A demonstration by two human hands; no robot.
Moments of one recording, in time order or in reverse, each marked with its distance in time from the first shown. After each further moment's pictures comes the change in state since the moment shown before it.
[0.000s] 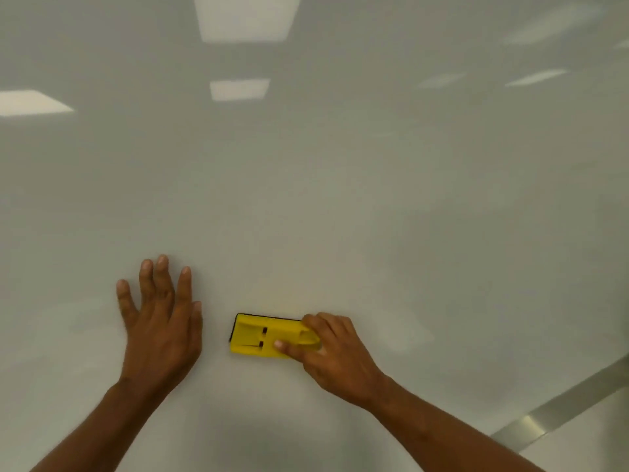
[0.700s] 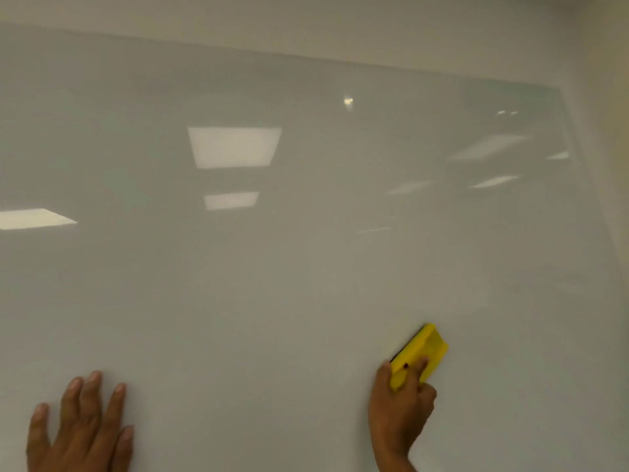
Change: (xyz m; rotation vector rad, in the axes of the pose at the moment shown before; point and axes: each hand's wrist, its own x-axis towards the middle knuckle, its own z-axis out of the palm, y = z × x) left_hand 0.065 0.045 0.019 0.189 0.346 0.011; right_hand 0.037 0.175 -0.068 0.182 0.630 1.479
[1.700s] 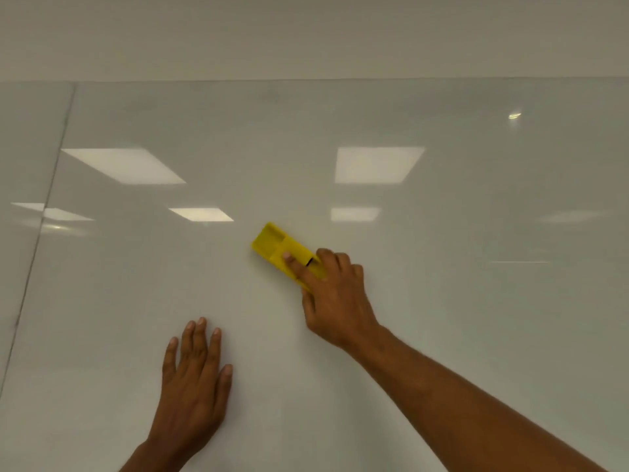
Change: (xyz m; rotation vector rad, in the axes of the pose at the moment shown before) left_hand -0.007 -0.187 -0.054 0.111 -0.224 -0.188; right_hand -0.210 -0.305 0.100 -0.044 -0.562 -1.487
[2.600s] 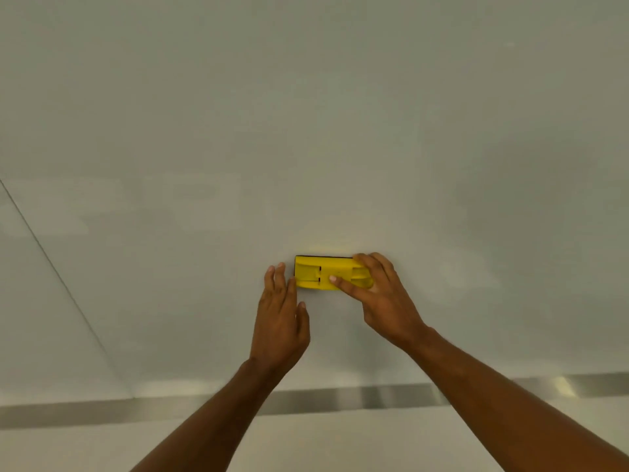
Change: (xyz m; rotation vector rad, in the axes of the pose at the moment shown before) left_hand -0.282 0.127 -0.040 -0.557 -0.552 -0.200; right_hand -0.395 -0.084 0.056 0.216 -0.474 0.105
